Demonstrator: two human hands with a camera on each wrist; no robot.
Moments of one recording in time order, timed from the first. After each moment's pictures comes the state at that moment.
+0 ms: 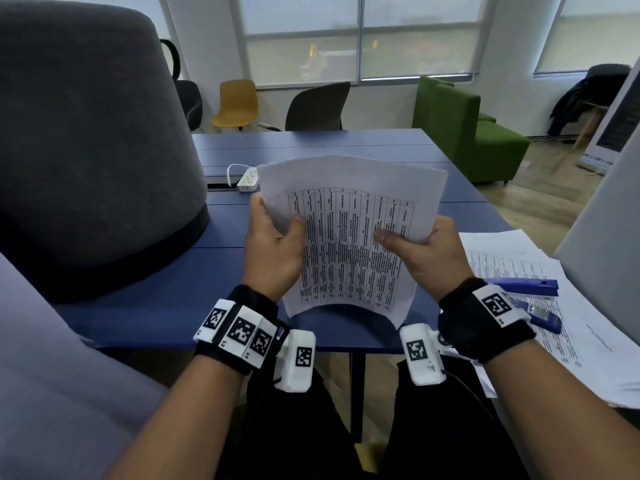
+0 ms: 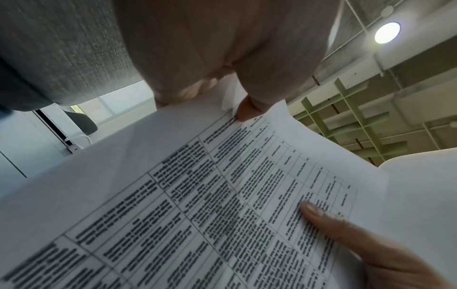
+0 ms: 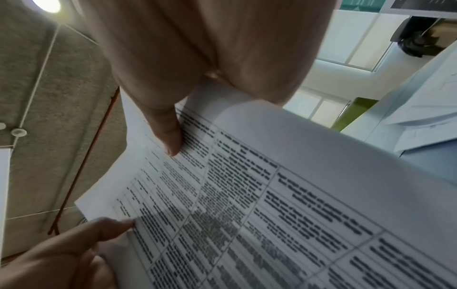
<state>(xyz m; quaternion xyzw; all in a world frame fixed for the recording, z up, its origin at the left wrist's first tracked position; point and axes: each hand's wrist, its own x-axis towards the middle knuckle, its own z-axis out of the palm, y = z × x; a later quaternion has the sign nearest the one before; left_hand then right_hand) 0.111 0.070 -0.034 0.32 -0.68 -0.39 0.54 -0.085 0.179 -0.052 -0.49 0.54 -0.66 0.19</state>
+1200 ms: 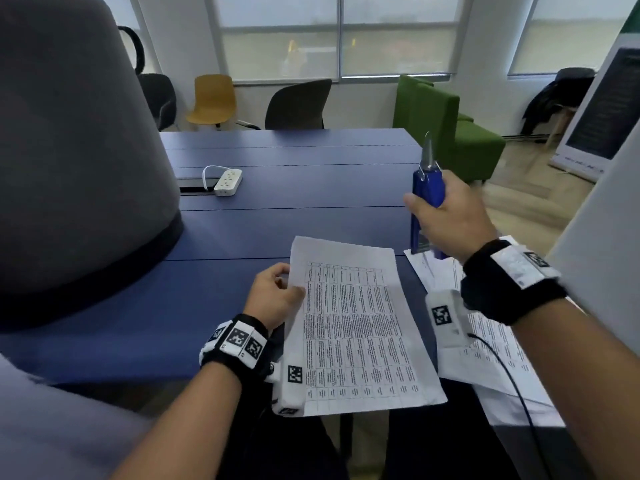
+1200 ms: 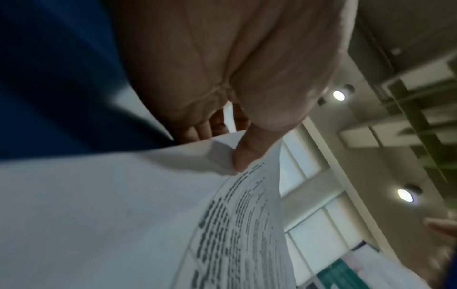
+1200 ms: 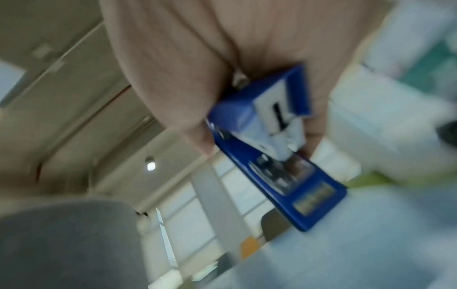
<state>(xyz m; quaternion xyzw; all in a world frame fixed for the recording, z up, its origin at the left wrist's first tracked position) 0.092 0.019 -0.124 0.43 -0.67 -0.53 0.30 -0.143 0.155 -0.006 -0.41 0.78 -0.47 0.02</state>
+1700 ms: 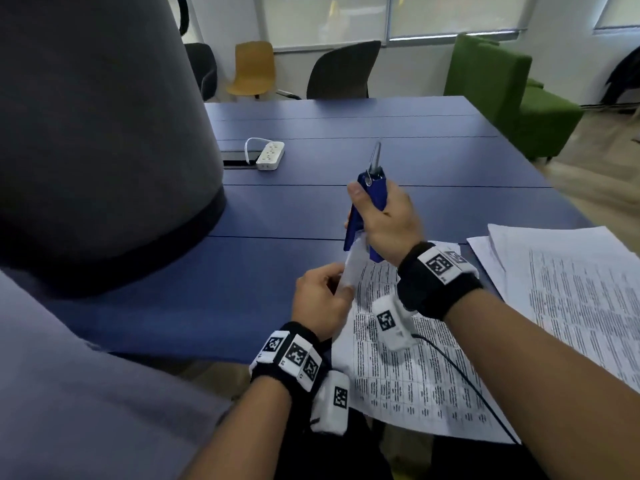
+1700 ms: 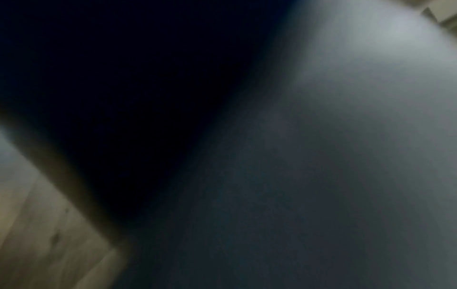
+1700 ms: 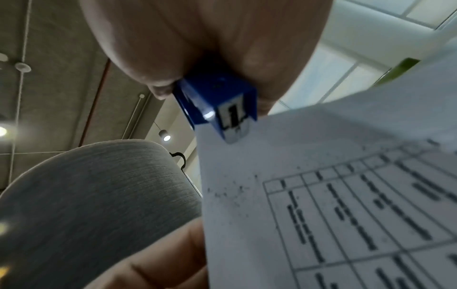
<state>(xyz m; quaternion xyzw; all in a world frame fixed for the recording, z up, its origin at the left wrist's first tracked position) 0.098 0.026 -0.155 0.38 -0.76 -0.39 0.36 -0.043 0.037 -0.071 -0.48 0.62 -0.60 0.19</state>
